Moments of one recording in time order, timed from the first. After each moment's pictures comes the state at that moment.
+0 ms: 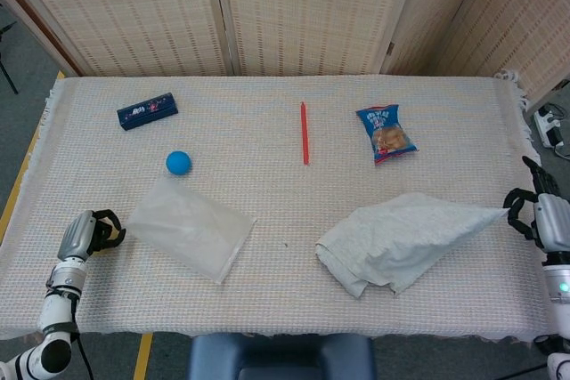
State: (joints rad) left arm -0.41 -1.35 -0.21 -1.50 0.89 1.01 -0.12; right arm 0.26 -1.29 0.14 -1.07 -1.36 1.28 0.64
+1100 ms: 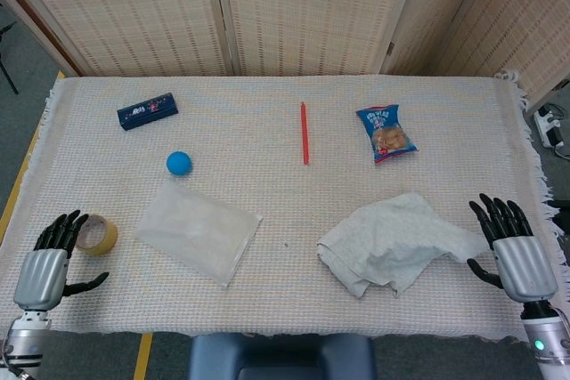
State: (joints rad) left arm -0.16 -1.25 0.01 -1.56 1.44 1.53 0.06; right arm 0.11 -1.11 0.01 -1.63 -1.55 1.51 -0.14
